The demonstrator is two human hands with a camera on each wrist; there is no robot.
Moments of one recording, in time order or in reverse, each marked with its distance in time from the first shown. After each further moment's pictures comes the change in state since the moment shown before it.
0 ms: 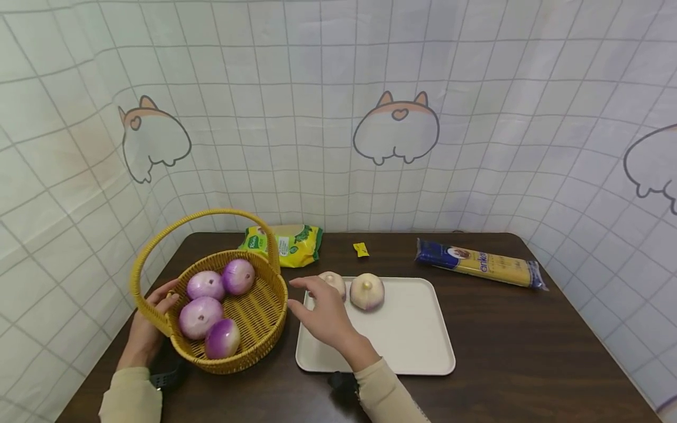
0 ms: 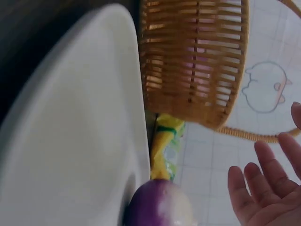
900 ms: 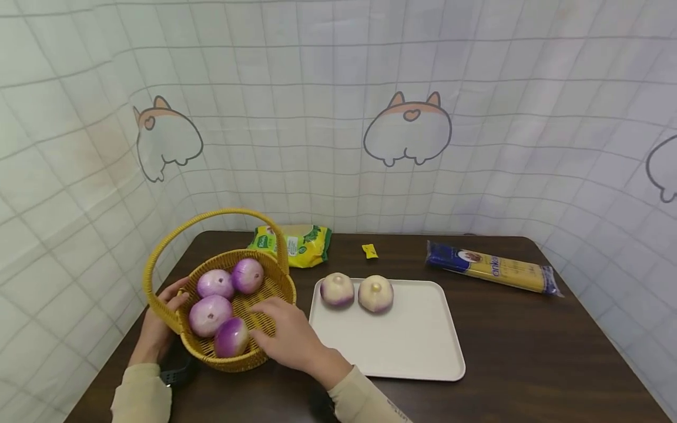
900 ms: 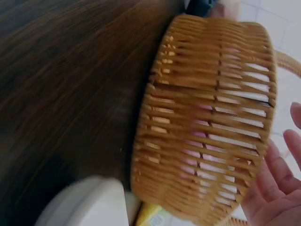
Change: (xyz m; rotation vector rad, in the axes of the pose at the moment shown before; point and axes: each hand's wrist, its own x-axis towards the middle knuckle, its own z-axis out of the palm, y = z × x) left_hand -0.002 0.000 -0.004 0.013 -0.012 0.008; right_hand 0.001 -0.035 0.061 -0.126 -0.142 -0.269
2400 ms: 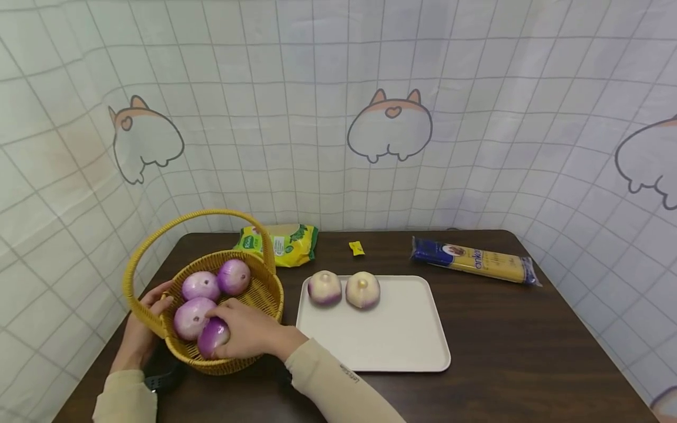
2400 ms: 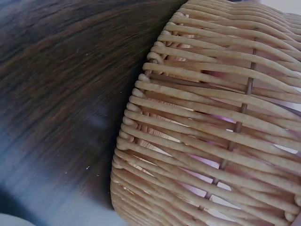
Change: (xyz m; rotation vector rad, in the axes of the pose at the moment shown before) left_hand 0.002 -0.002 0.003 -0.023 -0.005 0.017; right_hand 0.042 0.004 0.030 -0.179 -0.481 0.097
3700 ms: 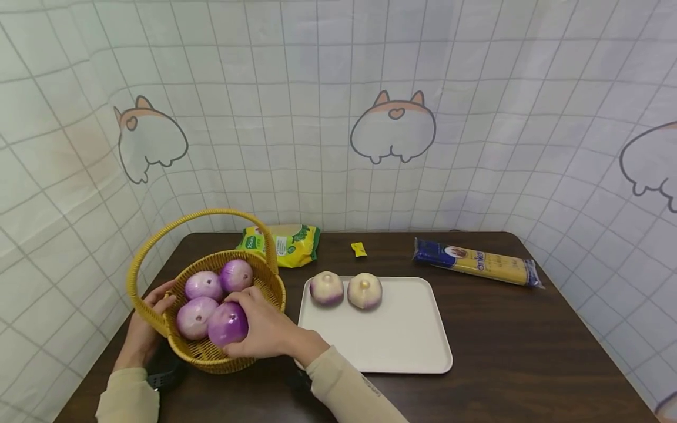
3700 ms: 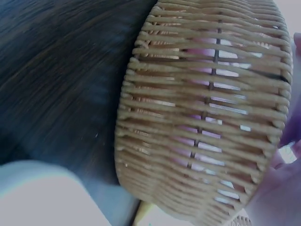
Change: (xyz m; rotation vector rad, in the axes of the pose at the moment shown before) left_hand 0.001 0.003 -0.001 0.036 0.003 -0.032; right_hand -0.027 0.007 -0.013 0.197 0.153 -0.003
